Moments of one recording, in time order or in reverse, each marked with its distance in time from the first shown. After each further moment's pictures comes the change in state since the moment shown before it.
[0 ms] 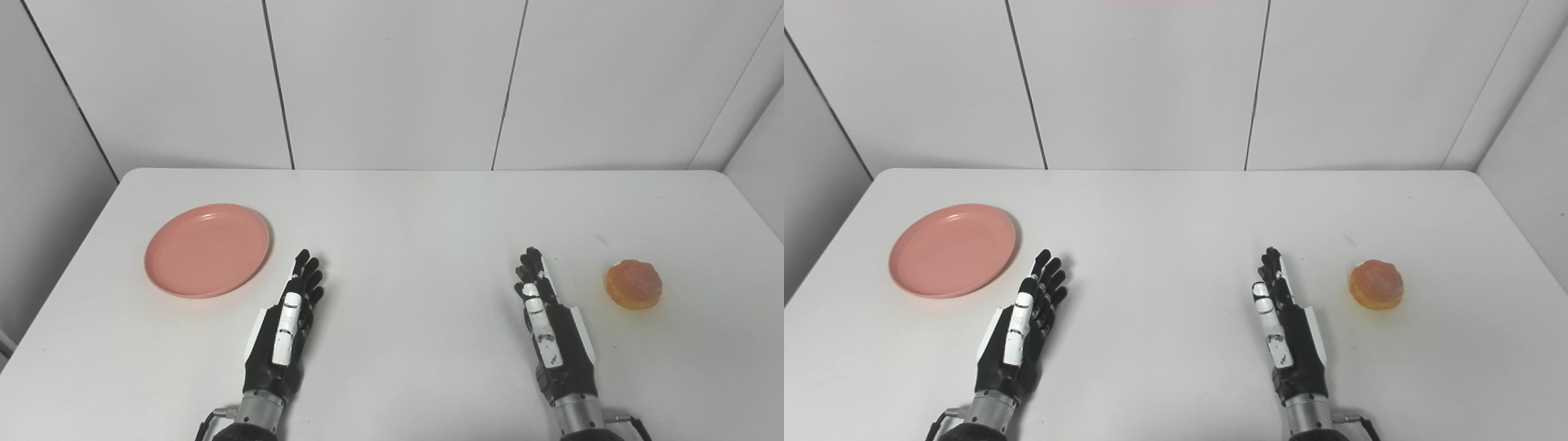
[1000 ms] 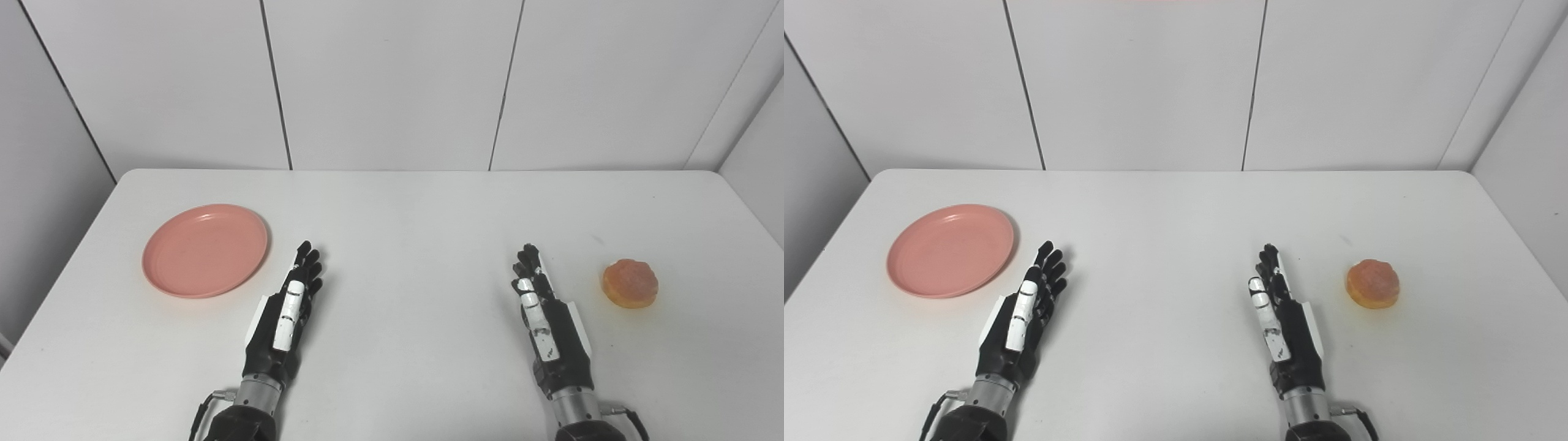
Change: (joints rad) left arm -0.072 0.031 -0.002 0.083 0.021 -0.038 -0.006; right arm -0.035 -0.015 -0.004 0.041 0.021 -0.001 0.004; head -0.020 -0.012
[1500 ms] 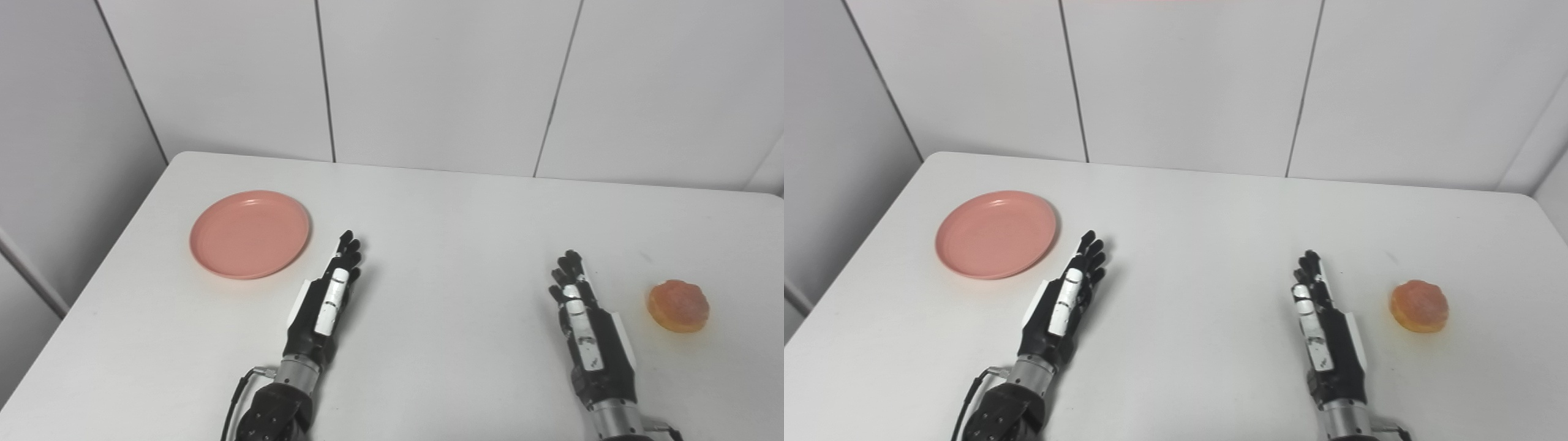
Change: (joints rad) left arm -0.012 -0.053 -0.016 0.045 0.065 -0.044 0.030; right arm -0.031 -0.050 -0.038 0.068 0.075 -0.040 0.052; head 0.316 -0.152
